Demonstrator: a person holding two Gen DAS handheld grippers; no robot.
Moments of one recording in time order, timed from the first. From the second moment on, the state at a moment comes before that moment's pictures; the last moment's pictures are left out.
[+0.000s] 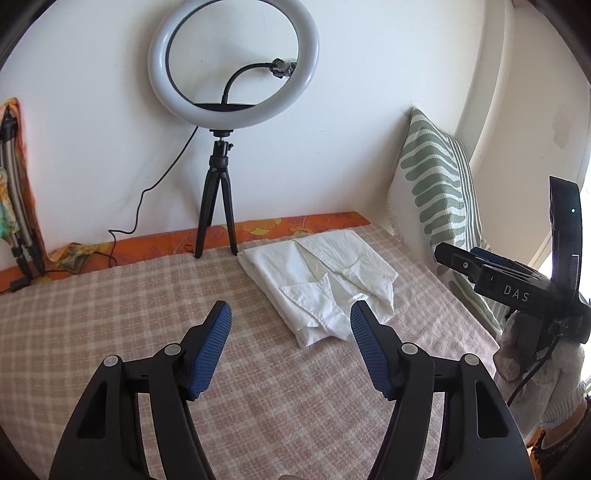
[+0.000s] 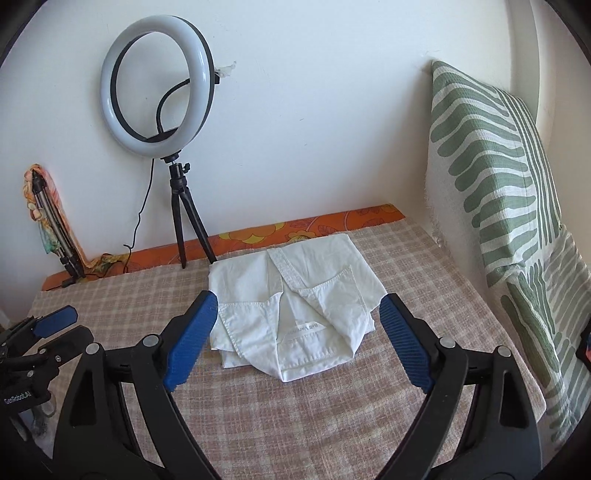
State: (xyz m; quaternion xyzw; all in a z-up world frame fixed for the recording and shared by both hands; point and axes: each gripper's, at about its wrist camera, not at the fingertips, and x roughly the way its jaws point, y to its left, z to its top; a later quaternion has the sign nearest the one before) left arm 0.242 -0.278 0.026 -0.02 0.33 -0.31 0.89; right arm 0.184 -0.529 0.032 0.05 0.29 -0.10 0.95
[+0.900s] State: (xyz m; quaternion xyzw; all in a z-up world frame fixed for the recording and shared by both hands) left arm 0.132 -0.196 0.014 0.02 0.28 -0.27 0.92; right arm 0.070 -0.443 0.009 0.03 0.24 -0.13 0.96
